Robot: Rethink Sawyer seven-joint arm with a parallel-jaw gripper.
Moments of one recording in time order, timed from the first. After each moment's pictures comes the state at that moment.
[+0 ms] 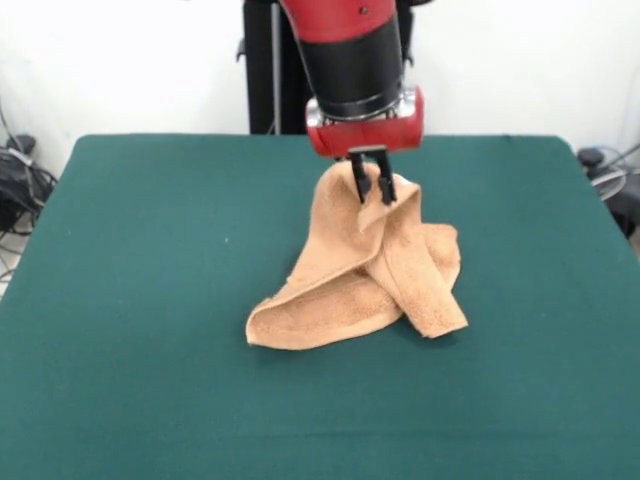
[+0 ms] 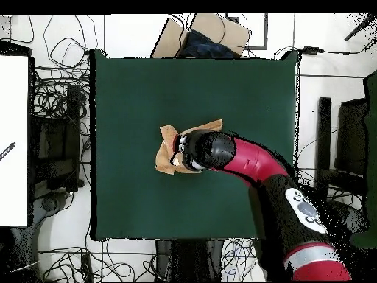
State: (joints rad) arm -0.54 -0.66 0.33 1.80 -0.01 0.56 1.59
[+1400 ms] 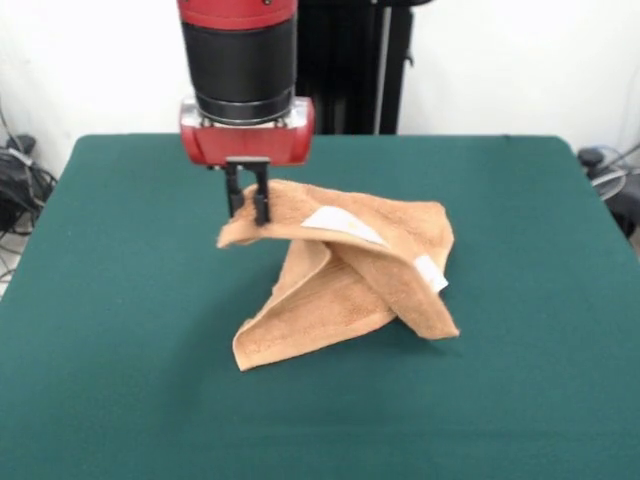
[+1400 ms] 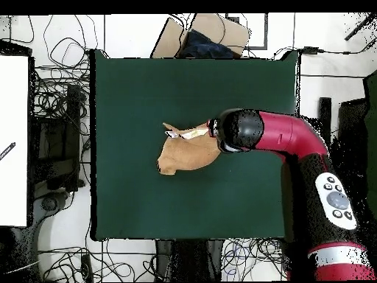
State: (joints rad) arm -0.58 -0.66 0.33 1.51 -0.35 0.76 1.59
